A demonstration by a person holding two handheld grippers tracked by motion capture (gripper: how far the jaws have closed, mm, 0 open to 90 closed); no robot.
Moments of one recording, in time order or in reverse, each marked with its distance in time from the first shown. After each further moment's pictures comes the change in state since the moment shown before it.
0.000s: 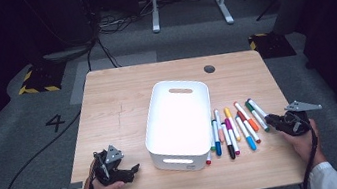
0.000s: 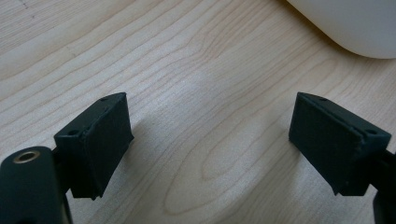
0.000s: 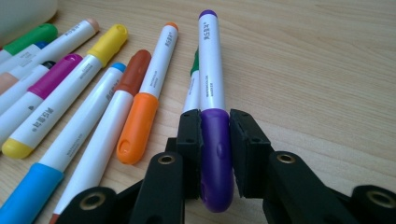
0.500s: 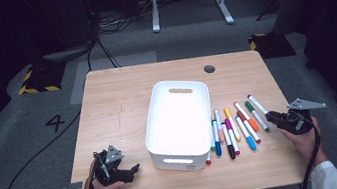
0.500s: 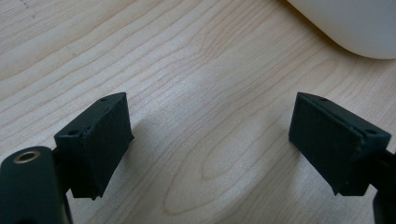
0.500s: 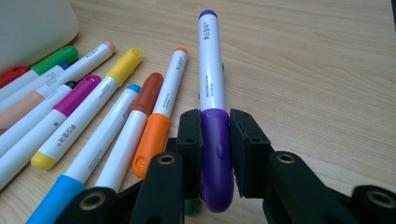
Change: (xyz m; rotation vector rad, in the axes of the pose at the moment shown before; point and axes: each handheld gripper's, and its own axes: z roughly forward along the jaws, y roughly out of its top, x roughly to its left) left arm 0.000 0.000 0.000 0.000 0.002 -0.002; right arm 0.003 0.009 -0.010 -0.054 0.018 -0.013
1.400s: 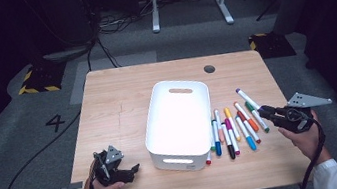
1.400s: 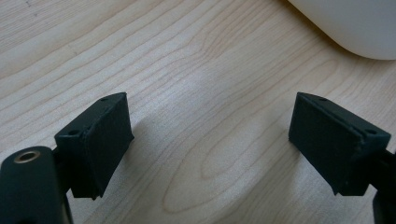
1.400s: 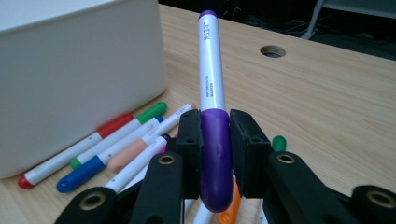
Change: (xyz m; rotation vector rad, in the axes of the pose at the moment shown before) left arm -0.001 0.000 0.000 0.000 0.007 -0.005; right arm 0.045 0.047 -0.035 -0.125 0.153 -0.120
